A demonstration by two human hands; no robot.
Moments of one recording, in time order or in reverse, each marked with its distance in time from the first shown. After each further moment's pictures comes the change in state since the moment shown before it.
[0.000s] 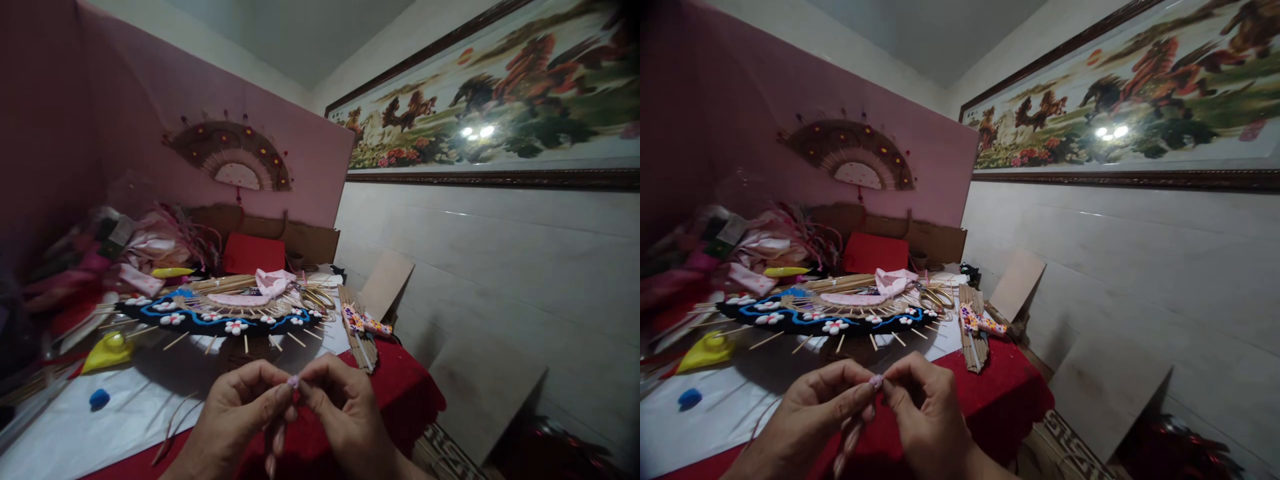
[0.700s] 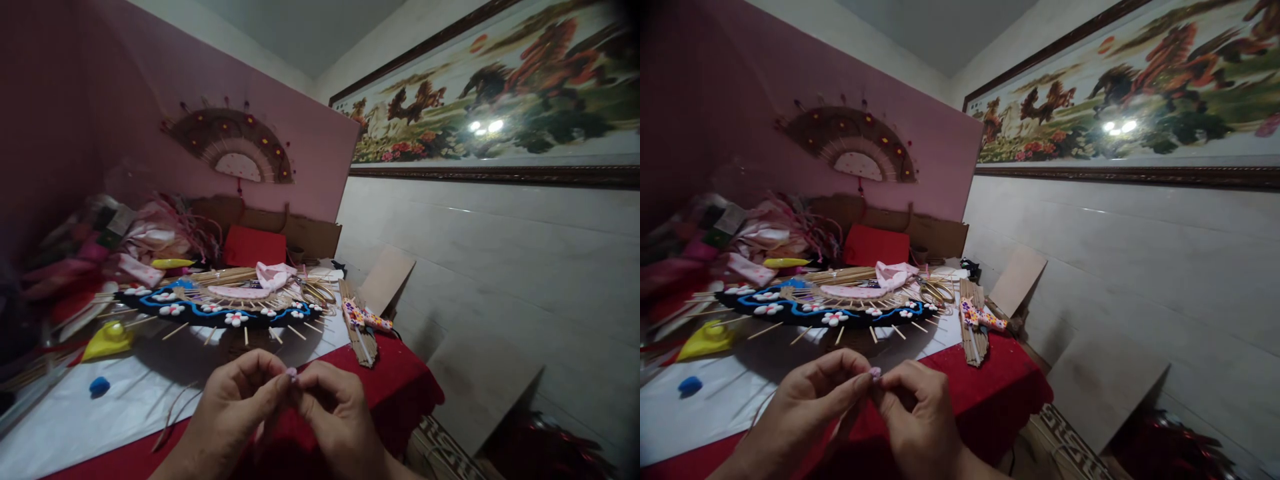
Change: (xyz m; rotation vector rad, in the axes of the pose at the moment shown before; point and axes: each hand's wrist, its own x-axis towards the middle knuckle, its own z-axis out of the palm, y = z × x) left_hand -0.003 0.004 0.002 0.261 0.157 0.030; right_hand -0.007 0.009 0.010 -0.049 -0.019 -0.033
